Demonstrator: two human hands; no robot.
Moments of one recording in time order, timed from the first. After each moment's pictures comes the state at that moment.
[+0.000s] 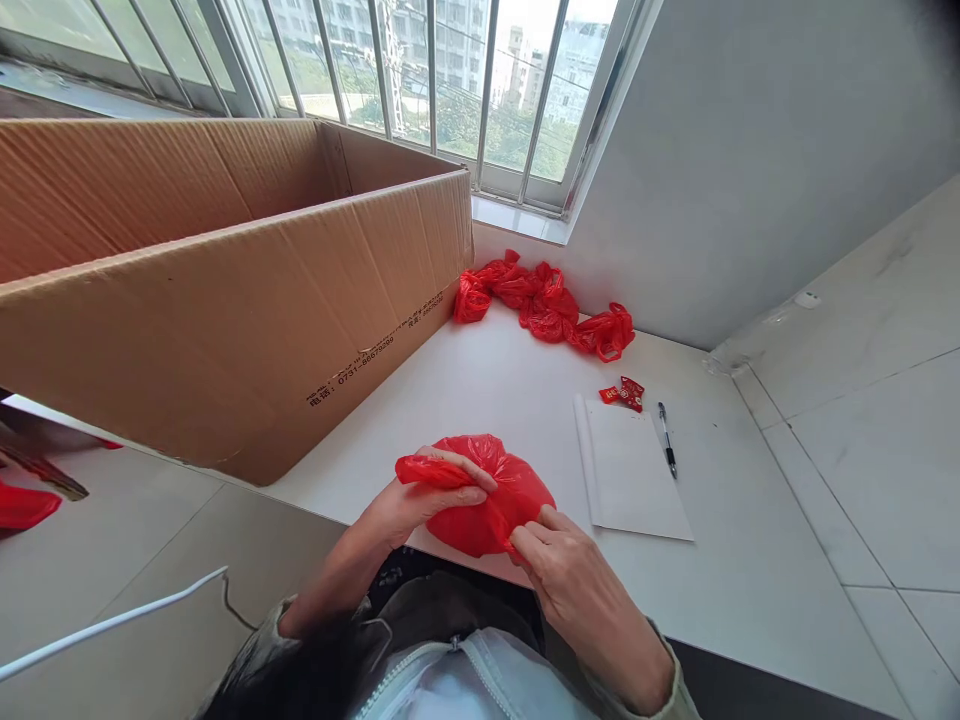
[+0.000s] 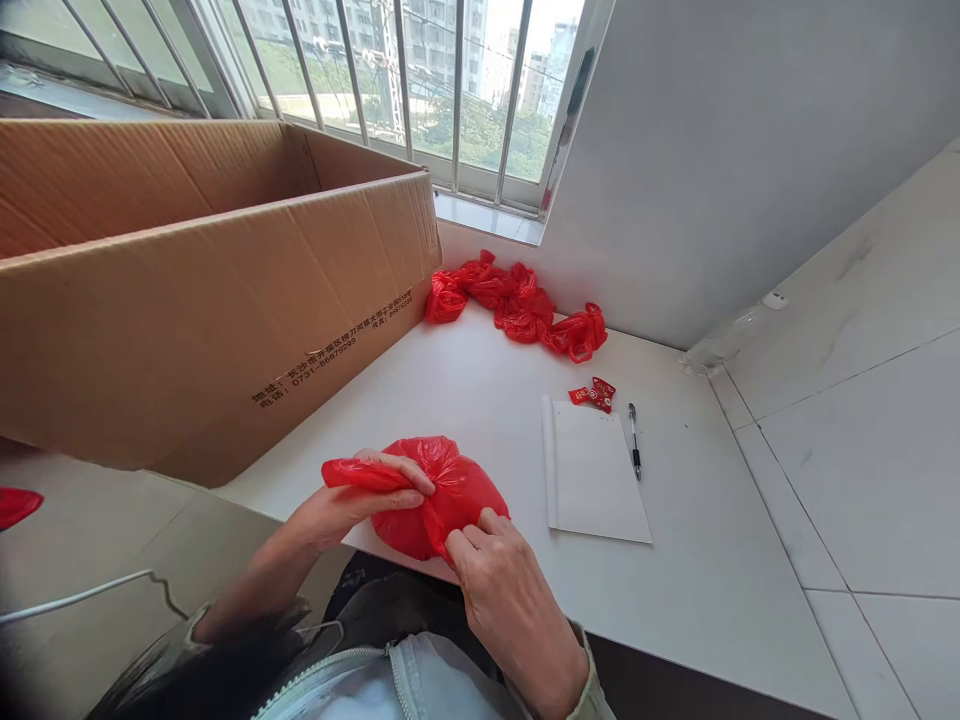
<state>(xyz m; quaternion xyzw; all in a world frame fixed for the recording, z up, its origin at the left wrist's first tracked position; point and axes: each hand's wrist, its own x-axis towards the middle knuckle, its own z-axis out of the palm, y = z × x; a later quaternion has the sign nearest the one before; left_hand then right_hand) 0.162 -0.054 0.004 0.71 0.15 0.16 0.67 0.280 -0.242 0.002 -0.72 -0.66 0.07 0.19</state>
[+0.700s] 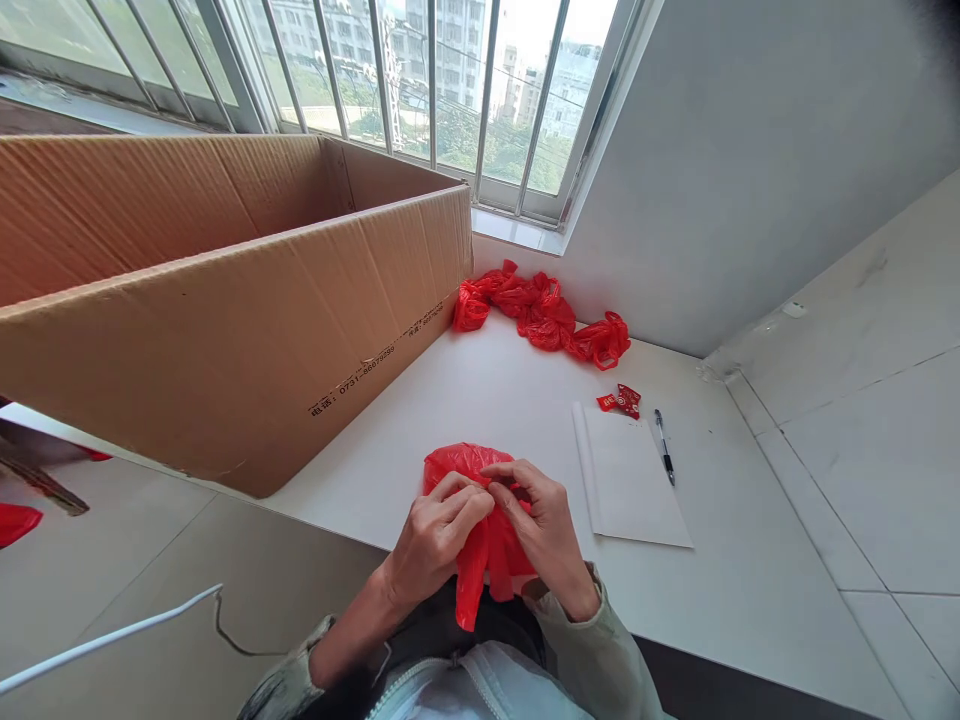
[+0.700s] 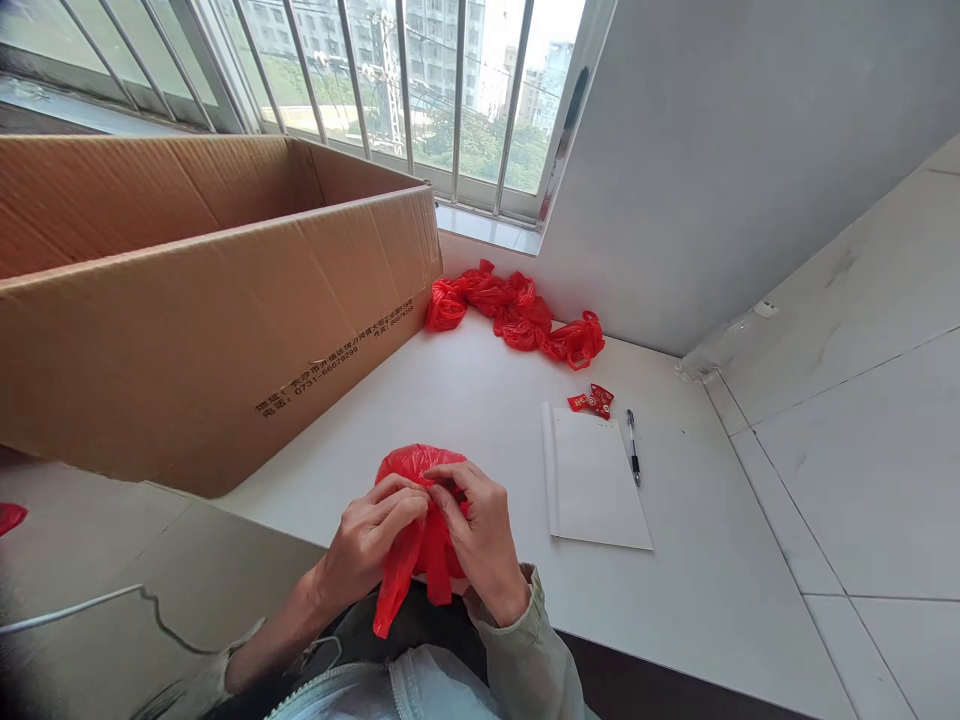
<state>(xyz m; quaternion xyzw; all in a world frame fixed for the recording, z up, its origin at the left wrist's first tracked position) 0.158 -0.078 -0.020 0.90 0.00 0.38 0.19 0.280 -0.180 -0.003 -0.65 -0.45 0.23 0.58</state>
